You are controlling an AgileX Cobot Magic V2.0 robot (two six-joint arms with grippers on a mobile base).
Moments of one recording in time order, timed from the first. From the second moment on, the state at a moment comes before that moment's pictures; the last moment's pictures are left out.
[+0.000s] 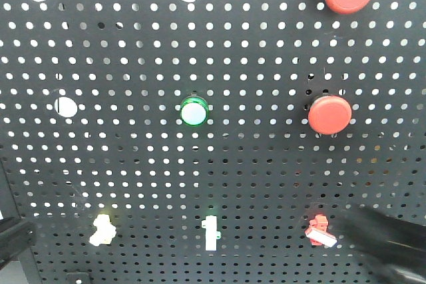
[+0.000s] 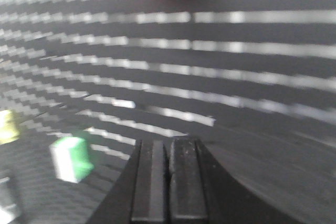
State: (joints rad) left arm -0.48 0.69 -0.63 0.02 0.22 -0.13; right arm 0.52 0.82 -0.47 -0.11 -0.30 0.10
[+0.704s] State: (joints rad) left arm -0.48 0.69 -0.63 0.02 0.22 -0.13; right arm 0.55 1.00 -0.51 0.01 -0.27 0.10
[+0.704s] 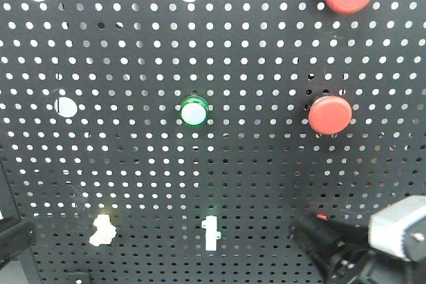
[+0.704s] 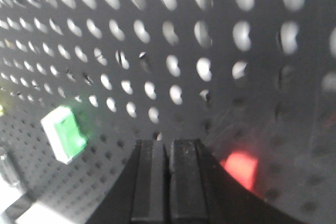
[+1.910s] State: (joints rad) left arm -0.48 0.69 -0.63 0.04 0.22 -0.13; right arm 0.55 0.79 -0.52 0.05 -0.17 0.10
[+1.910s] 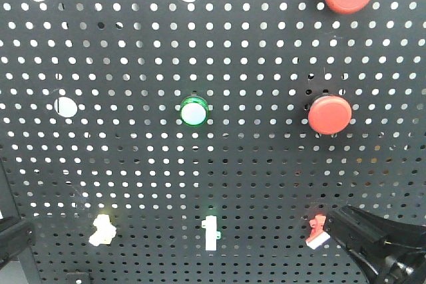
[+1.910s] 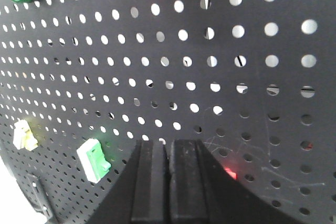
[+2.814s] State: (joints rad) left arm -0.10 0.03 0.02 0.04 0.05 0.11; right arm 0.55 0.79 -0.52 0.05 -0.17 0.10
